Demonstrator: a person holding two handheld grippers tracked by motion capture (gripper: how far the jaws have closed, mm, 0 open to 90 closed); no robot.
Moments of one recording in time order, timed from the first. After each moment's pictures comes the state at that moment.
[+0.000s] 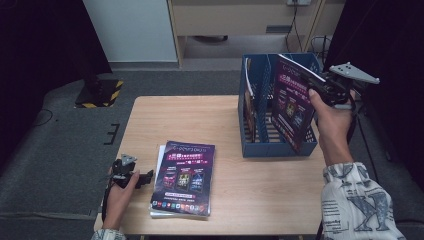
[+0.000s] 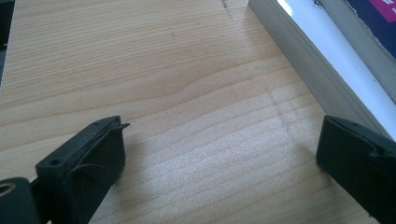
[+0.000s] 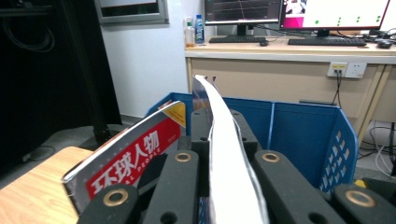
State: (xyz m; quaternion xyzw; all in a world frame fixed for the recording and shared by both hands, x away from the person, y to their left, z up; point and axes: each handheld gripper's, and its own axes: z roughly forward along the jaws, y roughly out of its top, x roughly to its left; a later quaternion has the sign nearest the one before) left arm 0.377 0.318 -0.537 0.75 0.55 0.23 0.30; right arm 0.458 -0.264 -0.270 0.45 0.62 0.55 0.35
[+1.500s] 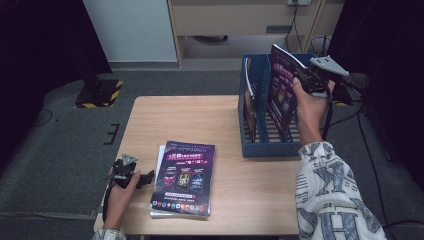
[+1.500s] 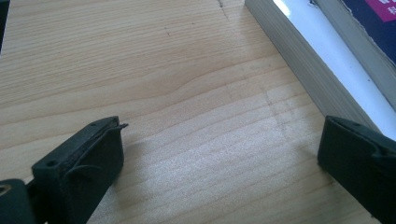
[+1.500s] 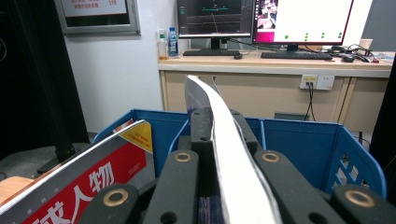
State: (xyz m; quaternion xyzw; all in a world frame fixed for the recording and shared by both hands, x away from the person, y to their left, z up) left arm 0.377 0.316 -0.537 0.75 0.55 0.23 0.30; right arm 0.522 -0.242 -0.297 0.46 0.58 0.54 0.40
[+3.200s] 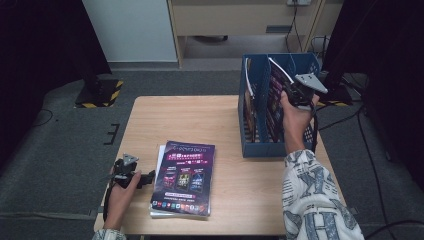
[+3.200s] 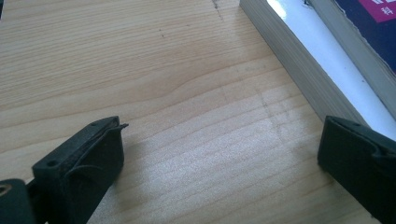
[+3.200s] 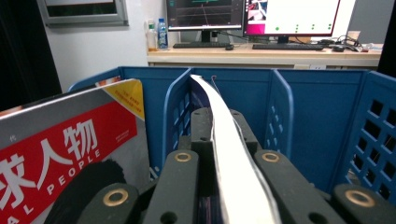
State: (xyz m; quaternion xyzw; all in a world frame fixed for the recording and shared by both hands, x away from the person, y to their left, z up) left arm 0.378 0.314 -0.537 0.75 0.54 0.22 0.30; right arm 0.532 -0.223 -0.358 0.47 0.57 0.53 0.41
